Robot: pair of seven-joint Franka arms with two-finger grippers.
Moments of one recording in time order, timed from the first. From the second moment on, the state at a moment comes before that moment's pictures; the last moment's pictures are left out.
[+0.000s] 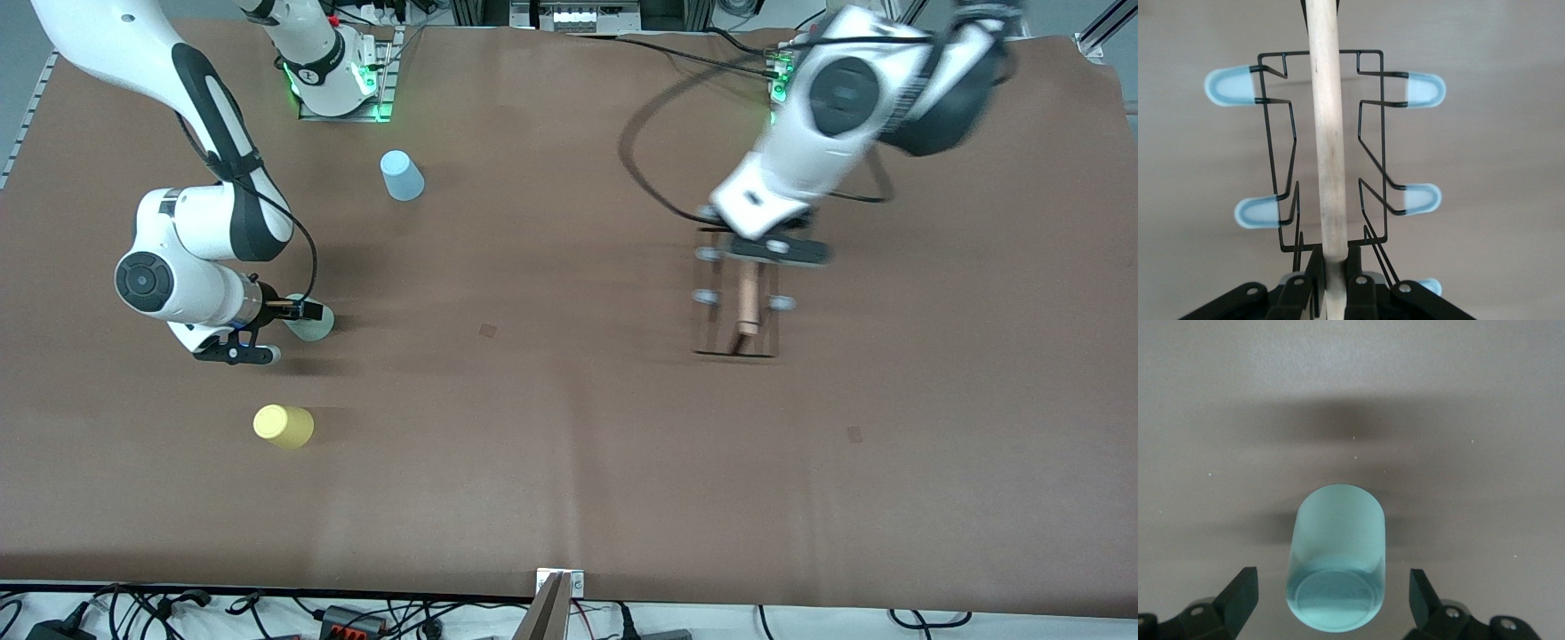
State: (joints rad) left arm -0.03 0.17 -0.58 -1.80 0.01 1.82 -0.51; right arm 0.05 0.41 0.01 -2.00 0.00 2.19 0.12
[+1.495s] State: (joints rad) left arm -0.40 0.63 -0.58 -1.49 0.08 1.96 -0.89; right arm 0.05 0.40 0.01 -1.69 0.01 1.84 0.09
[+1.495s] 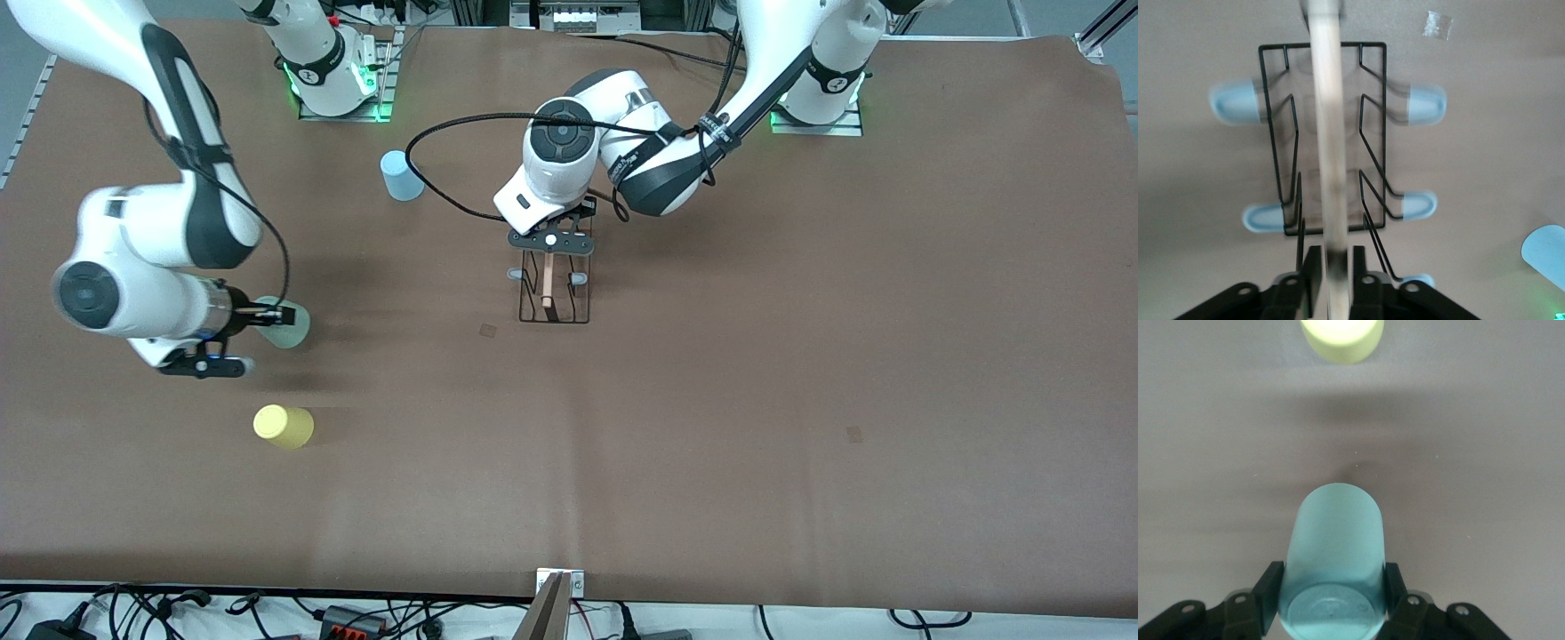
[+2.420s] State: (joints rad) left arm -0.05 0.50 -0.57 -1.44 0.08 1.72 -0.59; right arm 0.18 0.37 0.06 -1.53 0.10 1.50 0.10
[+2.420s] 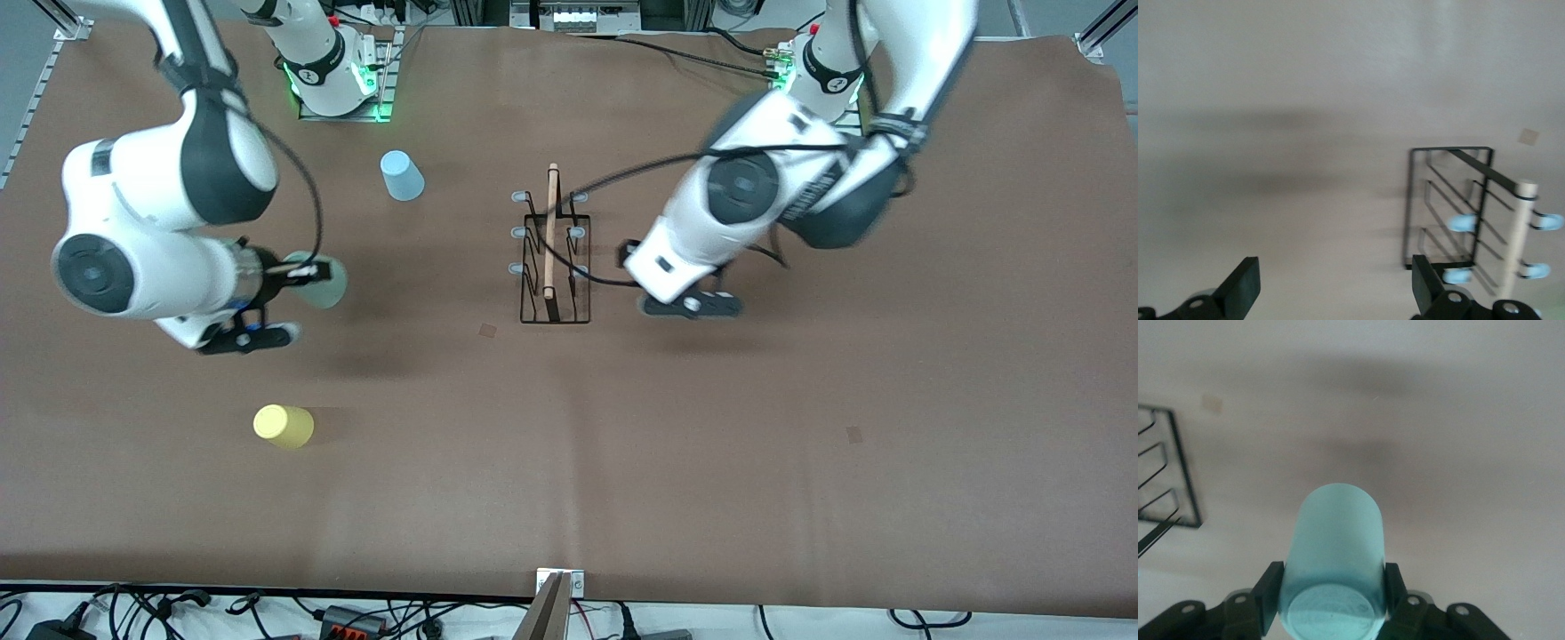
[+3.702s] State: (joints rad) left arm 0.21 0.17 -0.22 -1.43 0.06 1.47 -0.04; right arm 0.66 0.38 0.14 -1.64 0.17 1.64 0.45
